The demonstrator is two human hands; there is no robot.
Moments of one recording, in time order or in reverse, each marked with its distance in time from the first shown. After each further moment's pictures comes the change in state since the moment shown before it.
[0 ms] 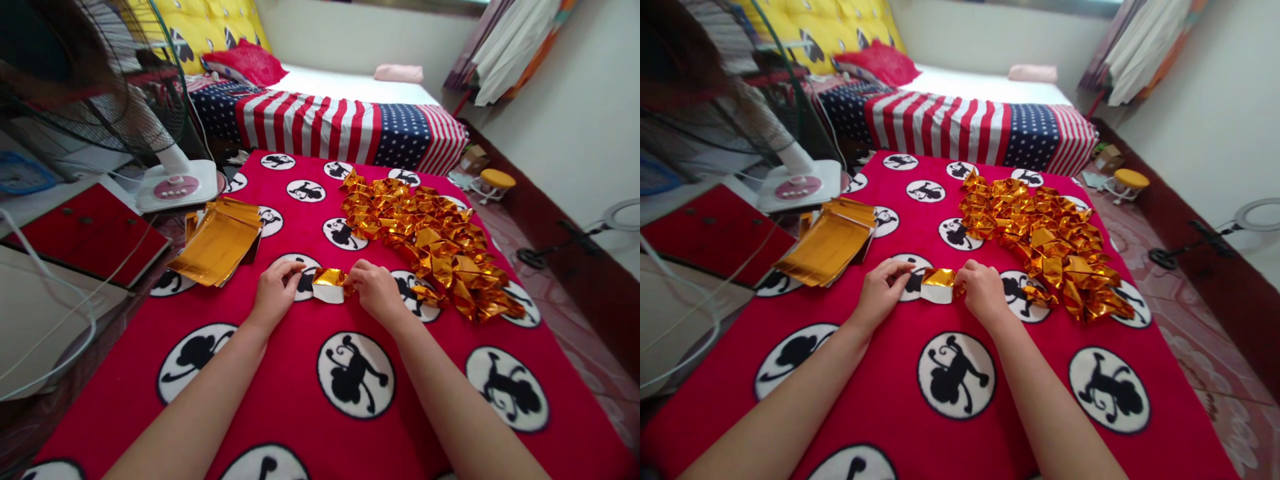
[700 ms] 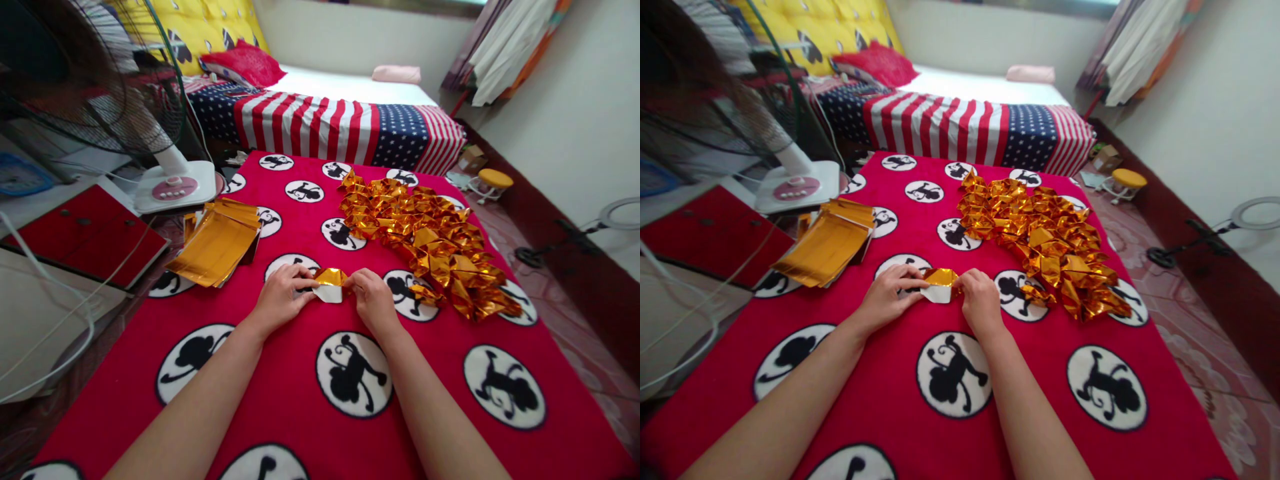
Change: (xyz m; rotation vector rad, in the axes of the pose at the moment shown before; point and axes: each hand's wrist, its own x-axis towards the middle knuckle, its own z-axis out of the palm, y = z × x) left_hand -0.001 0.000 -0.002 0.145 -0.273 0.294; right_hand -0.020 -0.006 0.020 0.288 0.184 0.069
